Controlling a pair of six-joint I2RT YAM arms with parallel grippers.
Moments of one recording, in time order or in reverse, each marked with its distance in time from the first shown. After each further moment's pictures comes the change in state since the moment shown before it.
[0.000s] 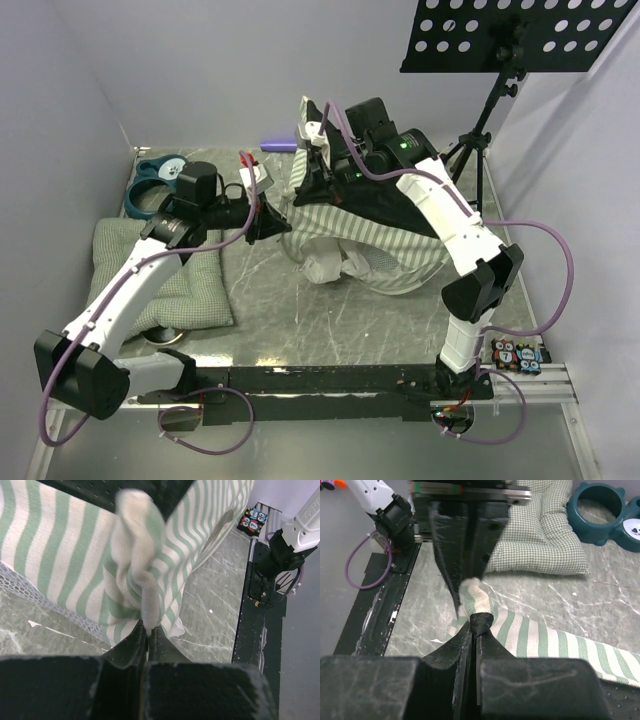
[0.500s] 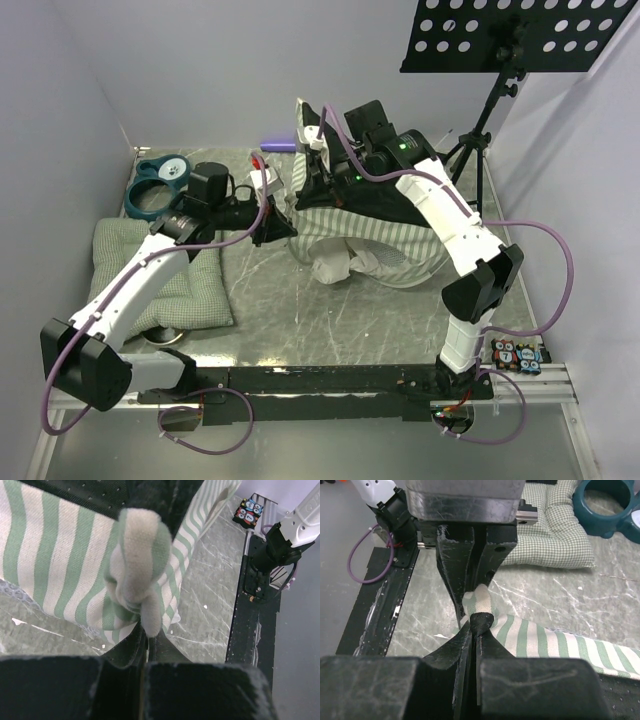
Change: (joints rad) left arm -0.043 0.060 0.029 -0.037 -0.017 0.000; right arm 0.007 -0.004 -0.010 -0.034 0.016 -0.032
